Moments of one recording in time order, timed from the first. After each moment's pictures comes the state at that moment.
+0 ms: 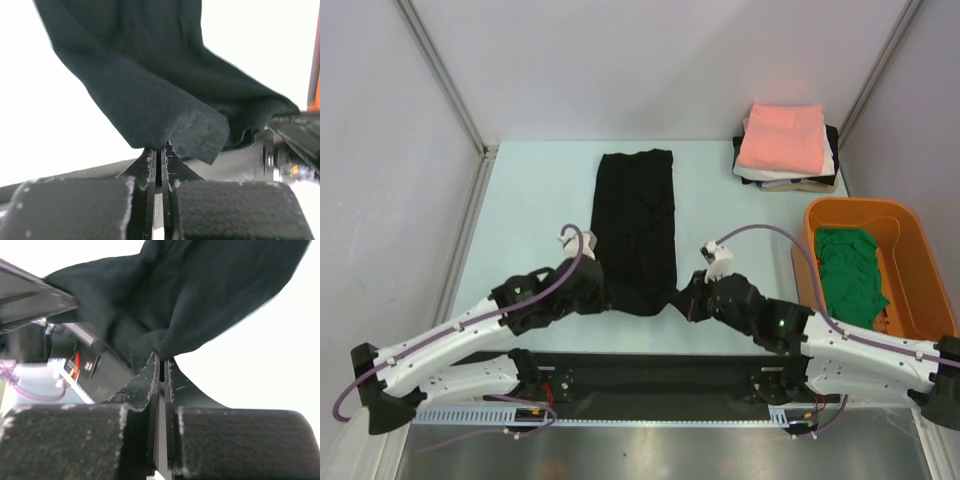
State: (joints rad) left arm -1.03 0.91 0.86 -0.81 -0.31 -0.97; right arm 1.14 0.87 0.58 -0.14 0.27 0.79
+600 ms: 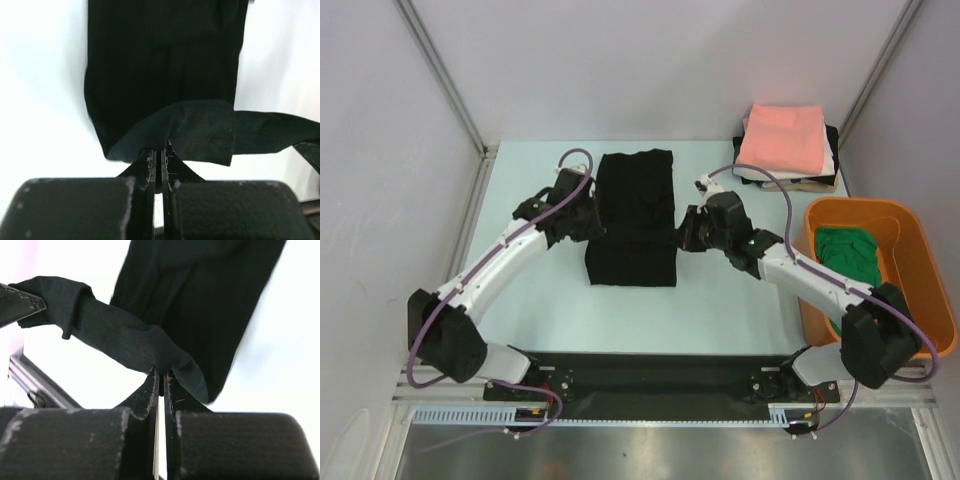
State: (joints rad) left arm -0.48 1.39 1.22 -0.72 -0.10 -0.62; right arm 0.62 1.37 0.93 -0.10 -0.14 0.57
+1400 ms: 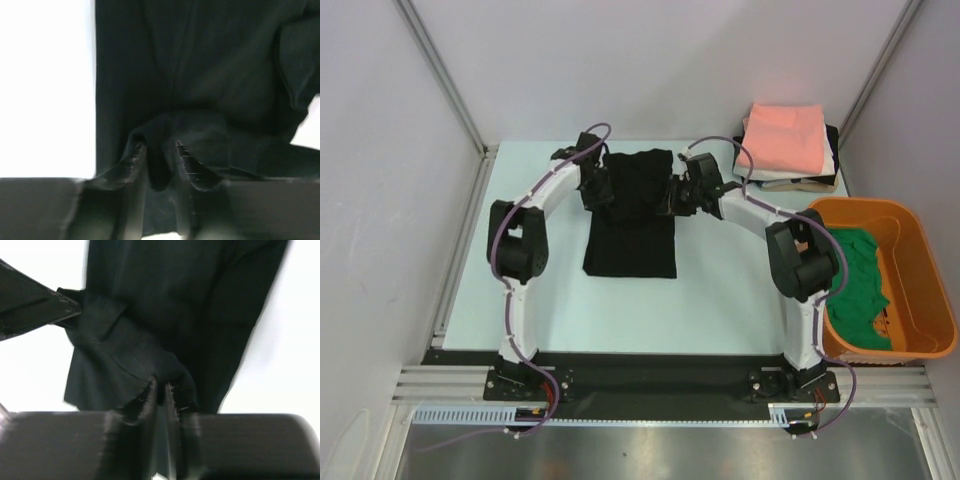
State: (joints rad) left arm -0.29 2.13 1.78 -0.80 0.04 -0.48; right arm 0.46 1.97 1.42 -0.15 -0.29 0.50
